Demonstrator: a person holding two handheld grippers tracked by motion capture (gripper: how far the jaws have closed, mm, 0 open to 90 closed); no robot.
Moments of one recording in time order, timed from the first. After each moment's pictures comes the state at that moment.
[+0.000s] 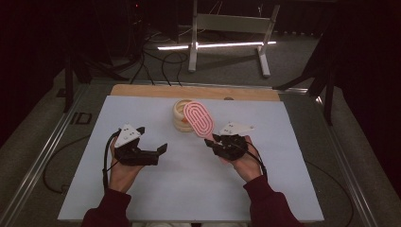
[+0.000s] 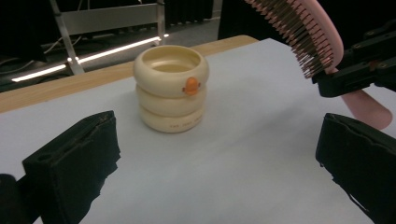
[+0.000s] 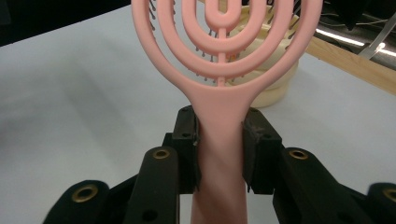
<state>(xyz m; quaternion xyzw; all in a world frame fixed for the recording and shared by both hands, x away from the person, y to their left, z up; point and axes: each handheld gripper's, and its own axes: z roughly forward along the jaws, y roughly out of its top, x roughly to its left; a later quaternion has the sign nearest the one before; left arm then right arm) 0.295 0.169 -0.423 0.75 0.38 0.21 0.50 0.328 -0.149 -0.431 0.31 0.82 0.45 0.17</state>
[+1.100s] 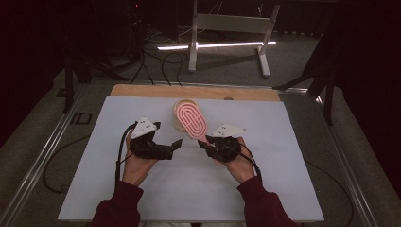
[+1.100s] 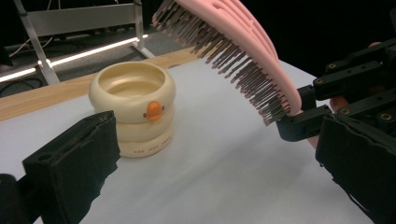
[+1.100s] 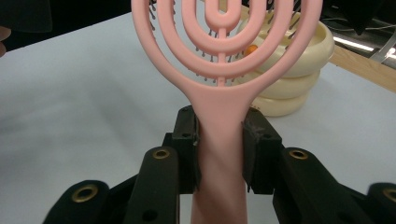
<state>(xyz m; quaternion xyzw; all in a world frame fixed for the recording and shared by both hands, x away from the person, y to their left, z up) 0.312 0.134 -0.411 0.76 0.36 0.18 0.52 0.325 -0.131 -0.435 0.31 0.82 0.45 0.16</state>
